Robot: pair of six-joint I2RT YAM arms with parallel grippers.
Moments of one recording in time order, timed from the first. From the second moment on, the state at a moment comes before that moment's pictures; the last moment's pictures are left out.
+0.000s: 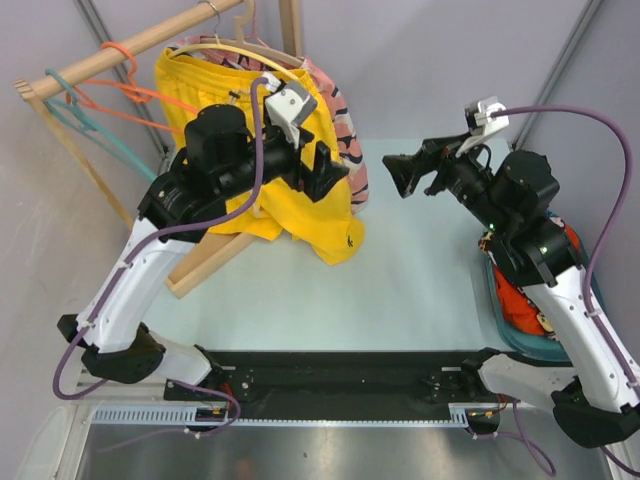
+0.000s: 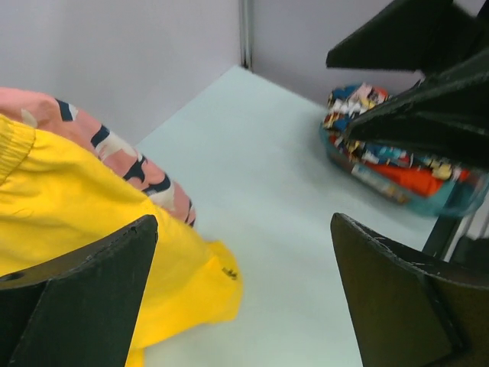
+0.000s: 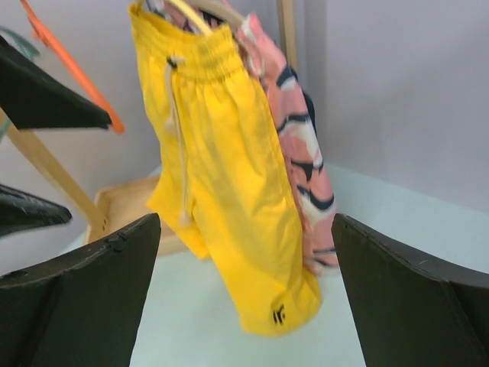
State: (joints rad) left arm -0.75 1.42 1.98 -0.67 0.15 -0.01; right arm 0.54 1.08 1.48 -0.28 -0.07 0.18
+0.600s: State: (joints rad) left arm -0.75 1.04 1.29 -0.96 0.09 0.38; right arm 0.41 0.75 1.10 -0.59 -0.15 0.08
